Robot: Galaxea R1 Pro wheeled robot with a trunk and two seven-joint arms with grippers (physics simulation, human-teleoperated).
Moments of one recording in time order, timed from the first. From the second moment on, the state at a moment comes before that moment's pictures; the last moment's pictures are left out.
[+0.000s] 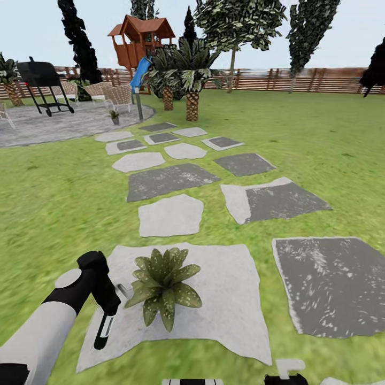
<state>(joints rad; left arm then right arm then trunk) -0.78 0.15 -0.06 -0.82 -1.27 0.78 -1.56 -0.40 -0.02 0.03 -0.19 0.09 -0.10 -0.29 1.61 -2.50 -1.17</state>
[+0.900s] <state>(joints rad) -0.78 0.15 -0.07 -0.82 -1.27 0.78 -1.56 -0.40 -0.02 0.03 -0.19 0.09 -0.10 -0.29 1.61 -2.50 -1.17</state>
